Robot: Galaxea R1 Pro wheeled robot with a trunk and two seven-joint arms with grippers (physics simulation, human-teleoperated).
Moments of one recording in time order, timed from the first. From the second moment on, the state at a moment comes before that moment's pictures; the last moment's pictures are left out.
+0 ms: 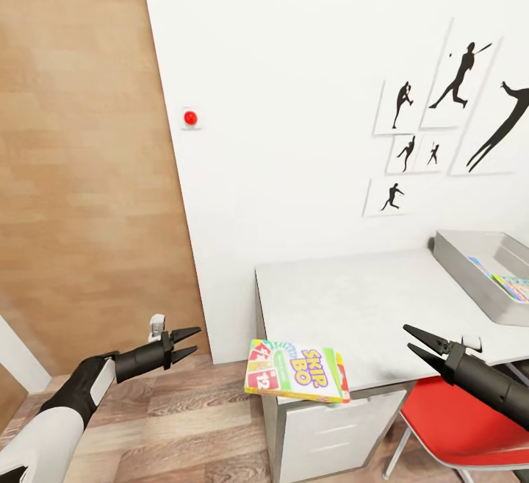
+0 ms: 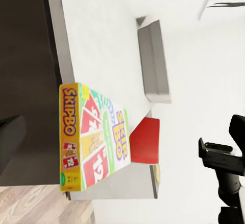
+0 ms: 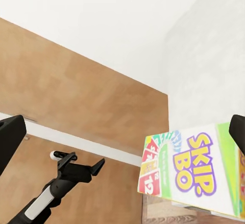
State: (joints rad) left arm -0.70 0.17 0.36 -0.47 0.14 0.80 -1.22; right arm -0.11 -0.29 -0.47 -1.59 -1.03 1.04 0.52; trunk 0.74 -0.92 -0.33
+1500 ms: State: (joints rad) left arm -0.70 0.12 0.36 -0.44 0.14 0.82 -1.05; right arm -0.11 -0.30 -0.49 -1.59 -1.04 1.04 0.66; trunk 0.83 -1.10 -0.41
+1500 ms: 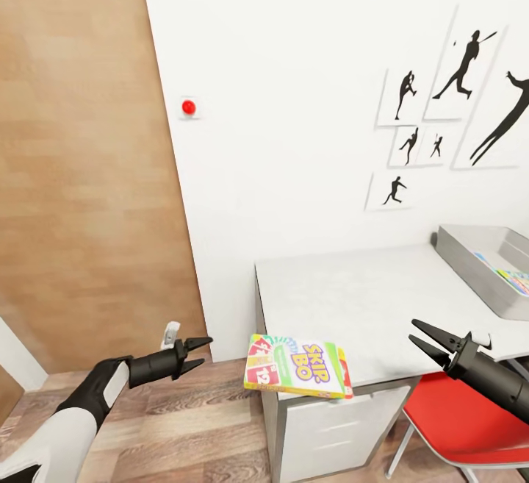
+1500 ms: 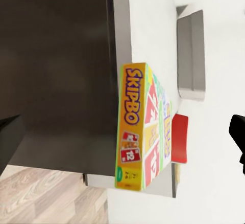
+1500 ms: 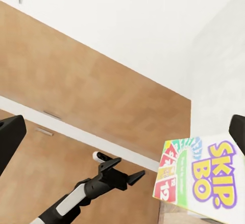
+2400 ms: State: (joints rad) left arm -0.70 0.05 0.29 -0.41 0.14 0.81 -1.05; right arm -0.11 -0.30 -0.49 -1.59 -1.04 1.04 0.66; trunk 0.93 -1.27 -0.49
